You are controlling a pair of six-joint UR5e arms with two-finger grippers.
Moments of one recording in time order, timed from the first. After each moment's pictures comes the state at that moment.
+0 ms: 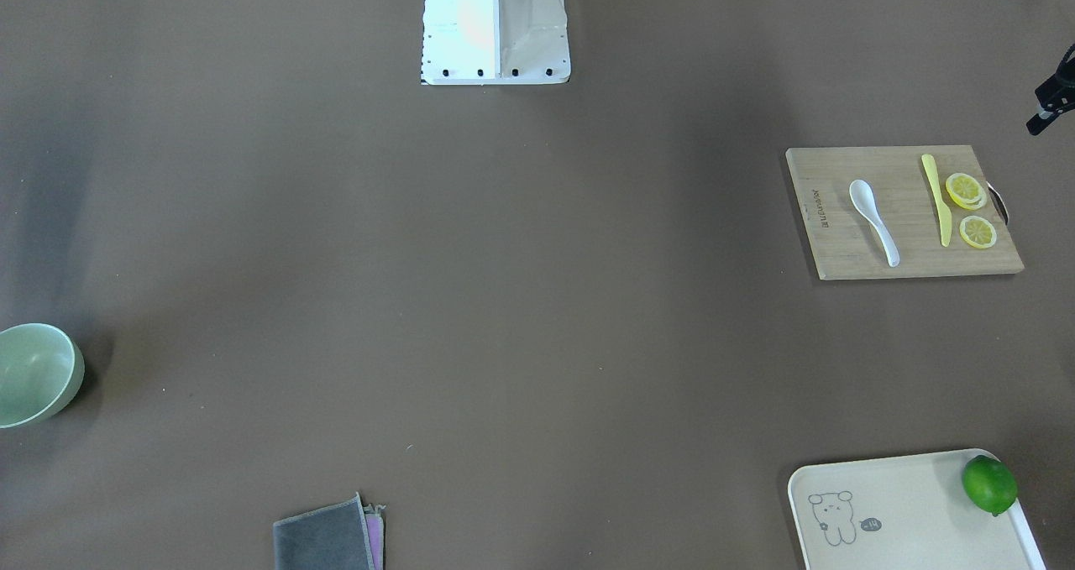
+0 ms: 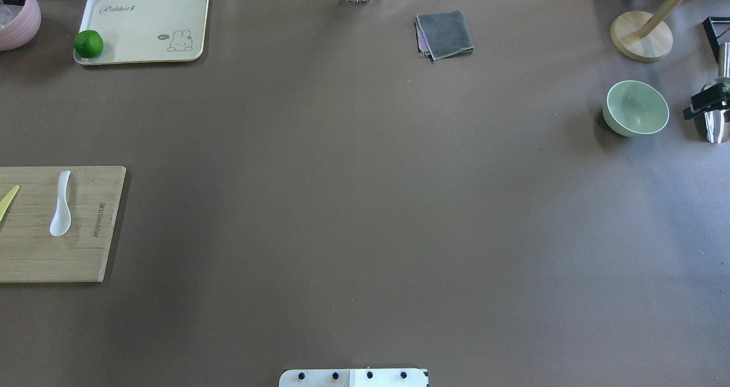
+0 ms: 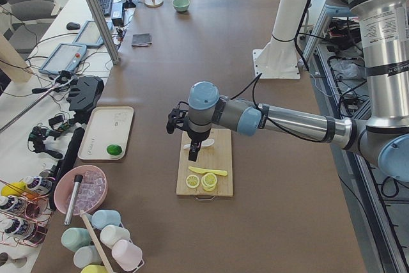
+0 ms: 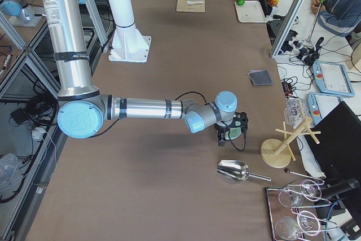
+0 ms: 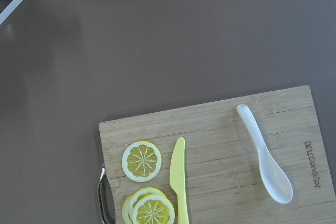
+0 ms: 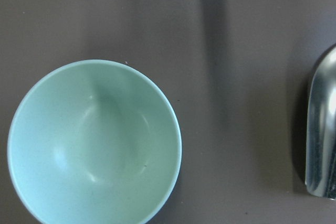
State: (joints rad) left arm -1.43 -1.34 -1.96 -1.73 -2.35 -0.16; right arm 1.26 -1.42 1.37 -1.09 2.29 0.55
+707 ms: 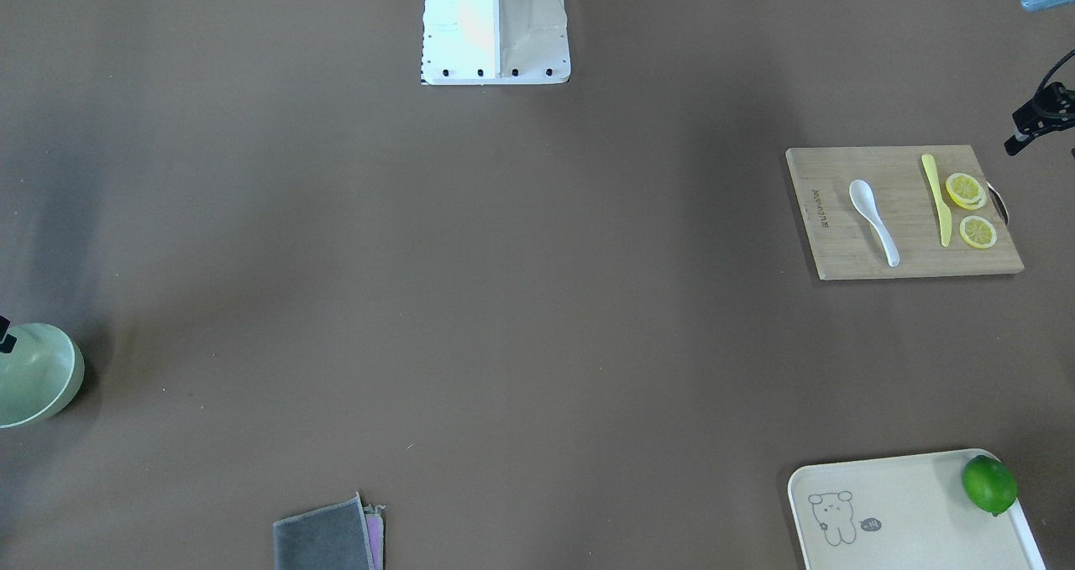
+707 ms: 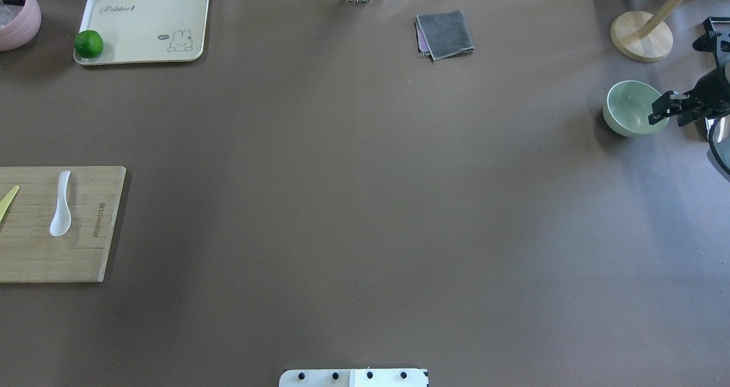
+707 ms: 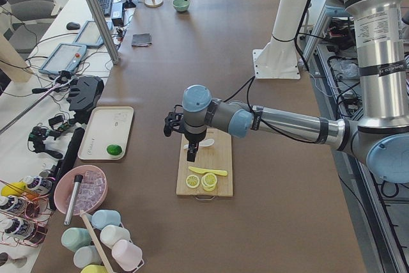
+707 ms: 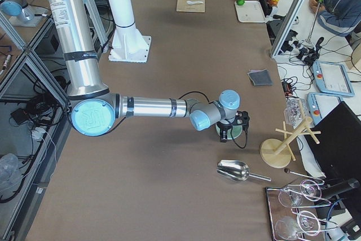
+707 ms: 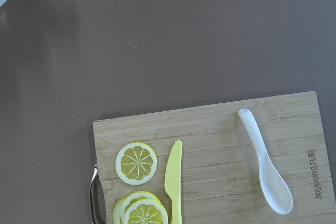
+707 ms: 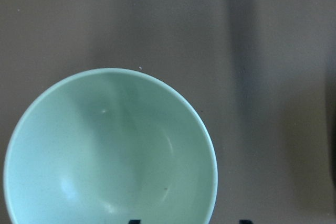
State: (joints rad) left arm -1.35 -1.39 -1.88 -1.77 -2.34 -0.25; right arm 1.22 -1.37 1.31 -1.06 2.27 0.61
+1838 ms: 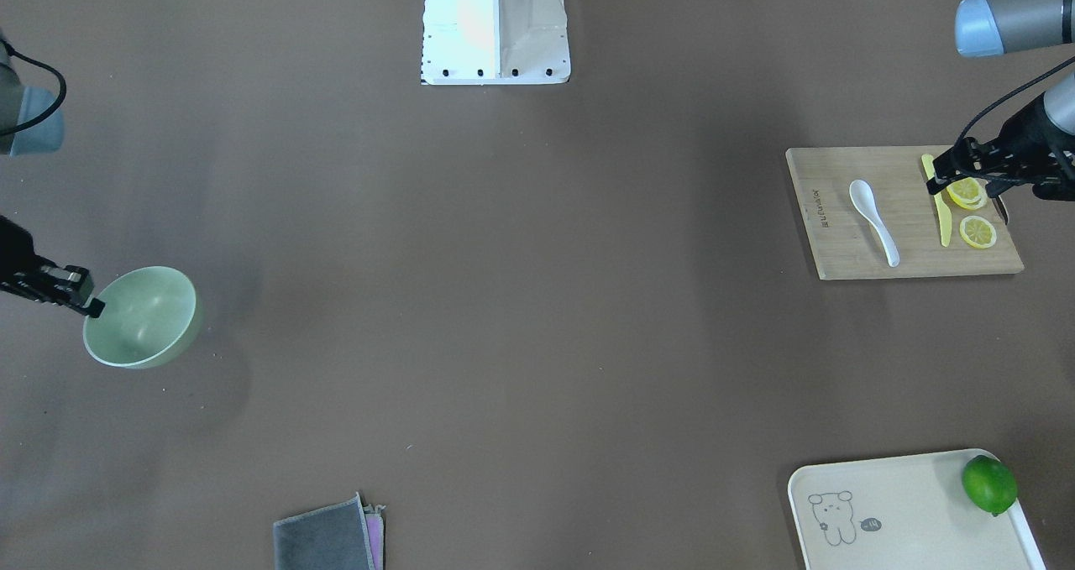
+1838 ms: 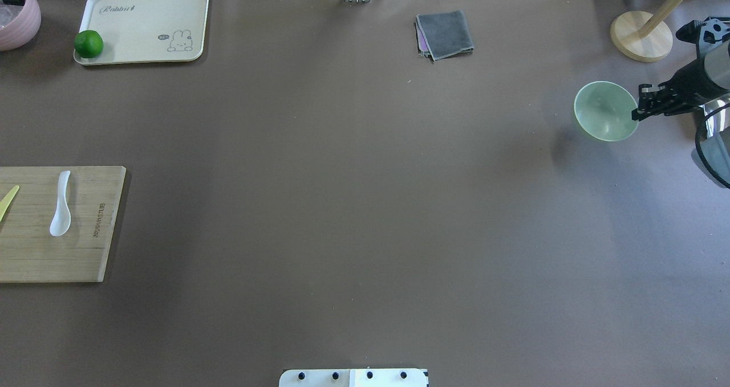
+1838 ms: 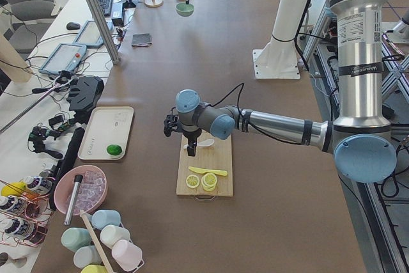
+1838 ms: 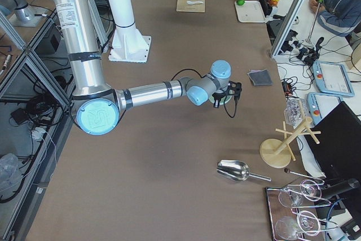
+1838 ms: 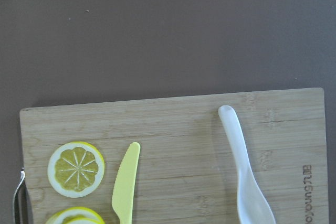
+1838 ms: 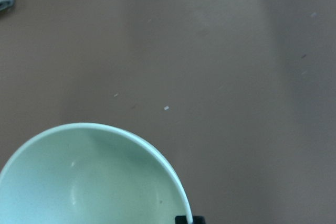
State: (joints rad) left arm -1.17 -1.49 -1.77 -1.87 -2.34 -0.52; right arm 1.06 -1.40 1.63 -1.07 2.30 1.05
